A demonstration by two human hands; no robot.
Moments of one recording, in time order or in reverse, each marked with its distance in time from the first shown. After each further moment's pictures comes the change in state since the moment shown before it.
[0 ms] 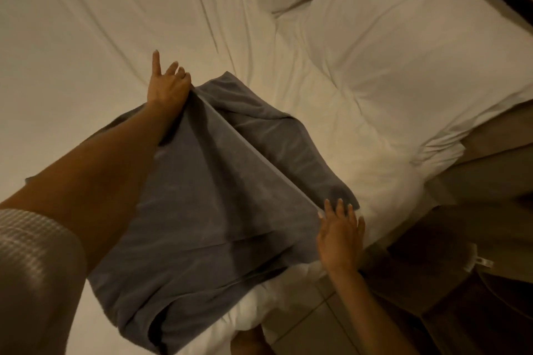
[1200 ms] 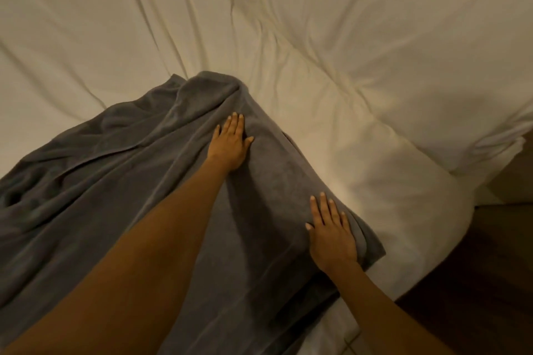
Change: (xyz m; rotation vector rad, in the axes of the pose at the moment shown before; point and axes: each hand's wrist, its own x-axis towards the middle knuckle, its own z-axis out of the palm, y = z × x) left_hand 0.125 0.246 0.129 -0.623 -0.189 0.138; right_hand 0.188 0.040 0.147 -0.090 -0.225 -0.182
